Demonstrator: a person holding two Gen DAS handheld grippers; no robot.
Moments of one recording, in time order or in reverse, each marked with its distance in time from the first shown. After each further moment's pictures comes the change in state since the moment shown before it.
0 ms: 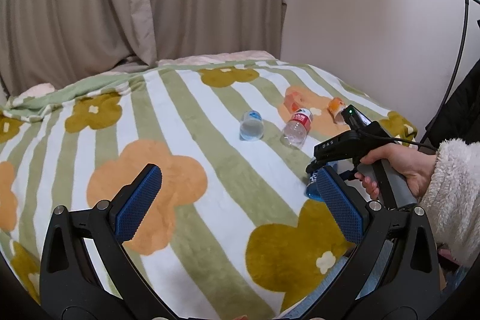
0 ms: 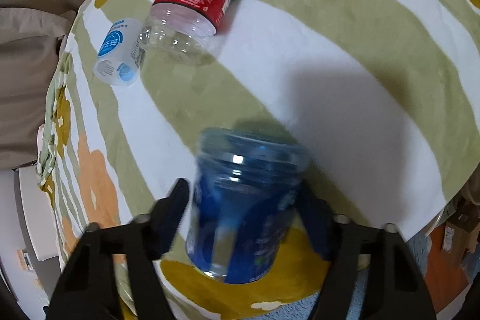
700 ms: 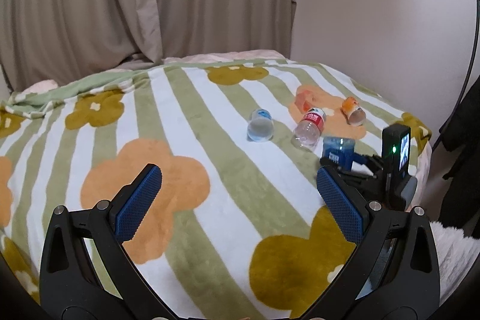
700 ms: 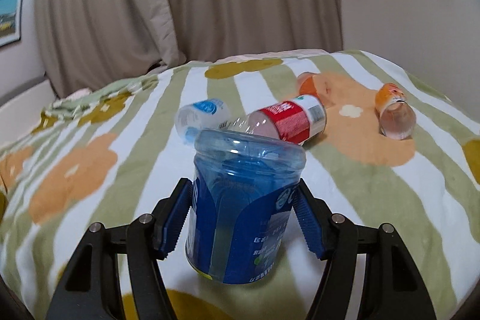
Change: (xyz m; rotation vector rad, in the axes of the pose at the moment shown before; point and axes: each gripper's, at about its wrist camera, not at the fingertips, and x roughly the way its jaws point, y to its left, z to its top) left arm 0.041 -0.003 -0.009 -0.014 -0.009 0.045; right arm -0.012 0.013 -0.062 -0.704 -0.794 0.050
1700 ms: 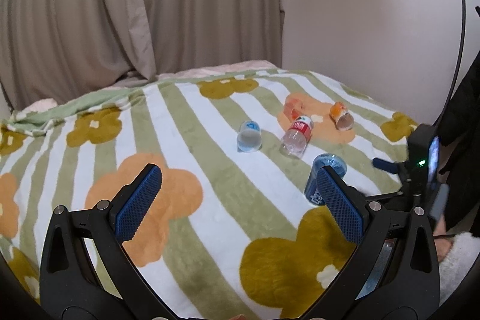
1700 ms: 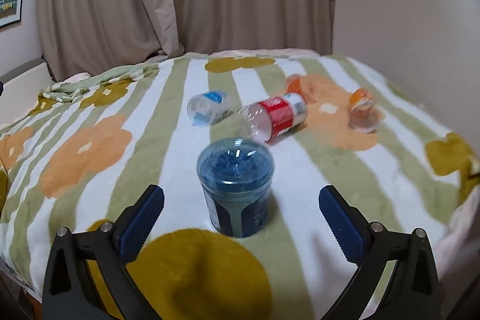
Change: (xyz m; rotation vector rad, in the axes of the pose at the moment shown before) left arm -0.033 -0.023 0.006 0.055 -0.066 -0.008; right arm -0.086 0.028 -0.004 -0.051 0.037 -0.110
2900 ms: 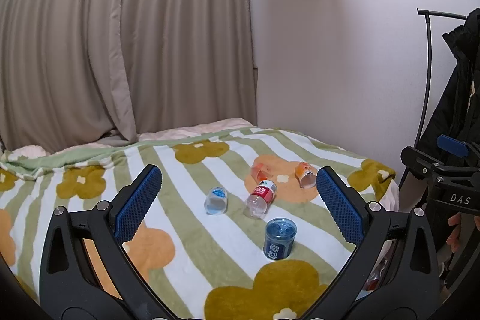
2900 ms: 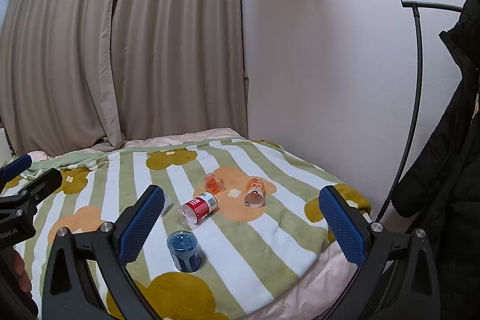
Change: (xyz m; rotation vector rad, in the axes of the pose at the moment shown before) left arm -0.062 -0.058 0.052 0.048 -0.250 -0.081; right arm -0.216 -0.003 0.064 0.130 -0.306 -0.354
